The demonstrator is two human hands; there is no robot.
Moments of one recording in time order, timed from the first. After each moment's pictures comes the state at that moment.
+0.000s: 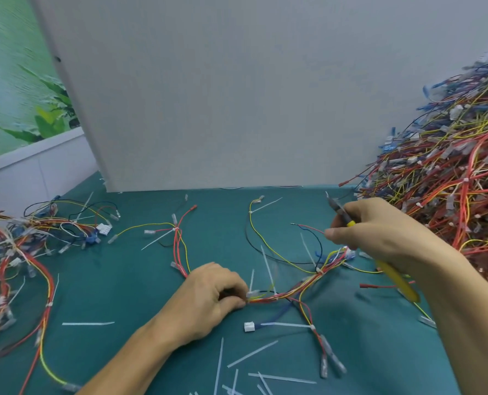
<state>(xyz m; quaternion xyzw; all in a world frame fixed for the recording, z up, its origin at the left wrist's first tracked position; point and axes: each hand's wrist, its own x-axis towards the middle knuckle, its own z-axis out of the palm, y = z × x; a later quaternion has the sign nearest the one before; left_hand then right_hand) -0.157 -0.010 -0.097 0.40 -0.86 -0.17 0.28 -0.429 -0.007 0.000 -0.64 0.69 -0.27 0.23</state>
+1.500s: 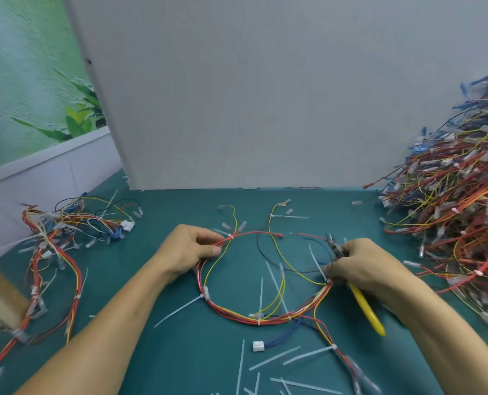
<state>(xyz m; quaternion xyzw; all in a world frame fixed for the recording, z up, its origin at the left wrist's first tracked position) -0.104 -0.082 -0.082 0.57 -0.64 -0.40 0.32 -0.405 -0.036 -0.071 -0.56 0.76 -0.19 0.27</state>
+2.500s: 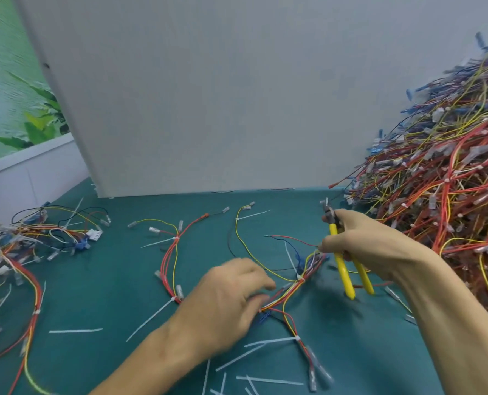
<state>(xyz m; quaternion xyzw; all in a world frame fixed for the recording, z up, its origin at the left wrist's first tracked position) -0.199 0.017 -0.065 0.34 -0.89 -0.09 0.28 -0.439 -0.015 -0.019 -0.59 0.68 -0.28 0.33</state>
